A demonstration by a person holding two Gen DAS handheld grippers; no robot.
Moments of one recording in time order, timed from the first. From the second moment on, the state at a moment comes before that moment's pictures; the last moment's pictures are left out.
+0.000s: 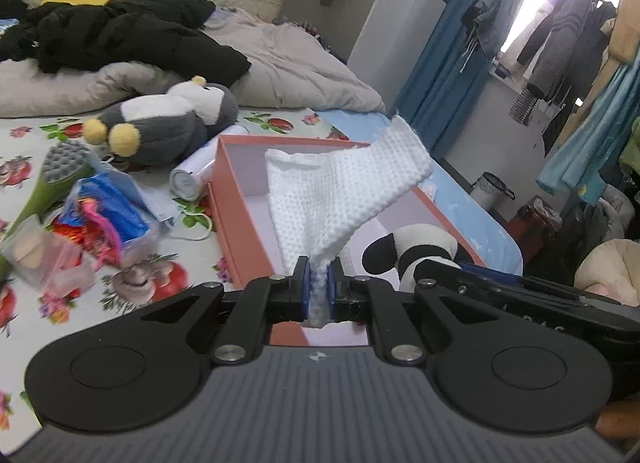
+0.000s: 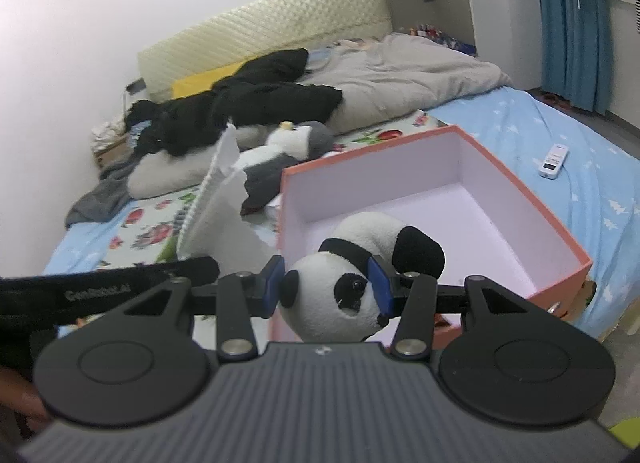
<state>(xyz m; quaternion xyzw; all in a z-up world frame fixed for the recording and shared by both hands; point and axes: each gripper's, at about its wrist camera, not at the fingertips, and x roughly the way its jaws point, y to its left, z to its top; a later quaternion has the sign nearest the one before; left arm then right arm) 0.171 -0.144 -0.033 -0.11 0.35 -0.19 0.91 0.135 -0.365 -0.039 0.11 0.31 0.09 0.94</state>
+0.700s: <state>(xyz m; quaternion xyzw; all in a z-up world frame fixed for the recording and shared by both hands) 0.328 -0.205 -0.105 -0.09 0.44 -0.19 0.88 0.251 -0.413 -0.111 0.13 0.38 0.06 0.92</state>
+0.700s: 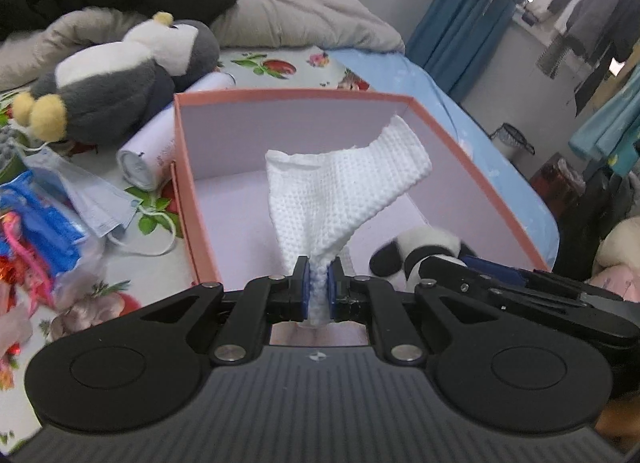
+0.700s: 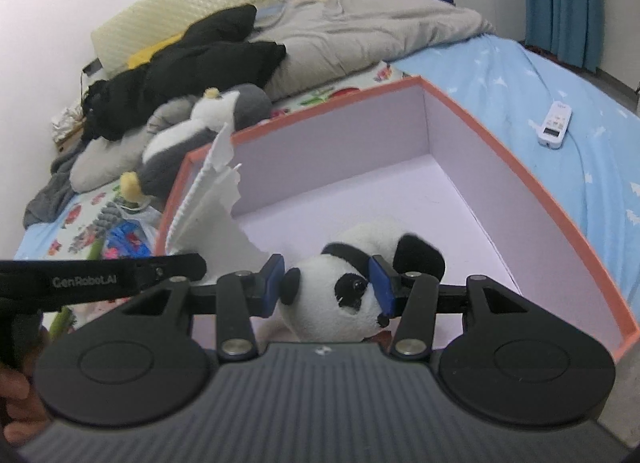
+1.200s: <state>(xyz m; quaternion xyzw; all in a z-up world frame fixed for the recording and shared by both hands) 0.342 -0.209 -0.122 -0.06 0.44 -0.20 0.87 0.255 -0.411 -0.114 0.13 0.37 0.07 0.92</state>
